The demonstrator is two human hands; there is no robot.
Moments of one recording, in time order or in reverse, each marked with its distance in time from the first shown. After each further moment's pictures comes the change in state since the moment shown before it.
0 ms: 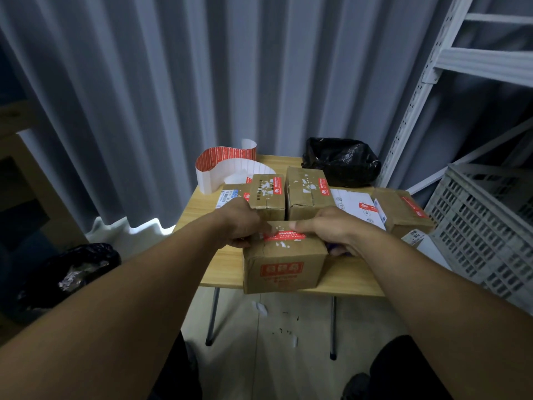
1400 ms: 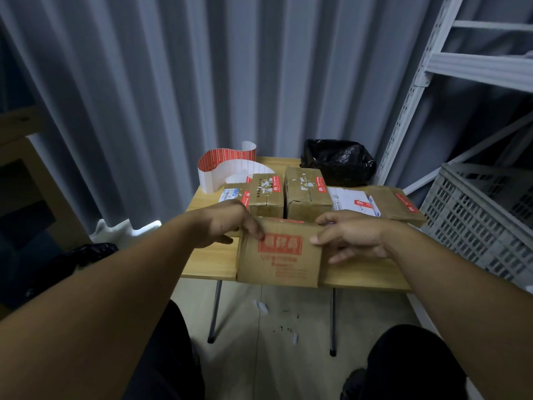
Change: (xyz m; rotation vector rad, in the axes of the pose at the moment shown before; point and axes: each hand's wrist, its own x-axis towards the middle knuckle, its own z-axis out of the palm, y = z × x) left_hand -0.031 -0.015 -0.016 -0.073 -0.119 0.044; right_hand -0.016 0.037 -0.027 0.220 -0.313 -0.083
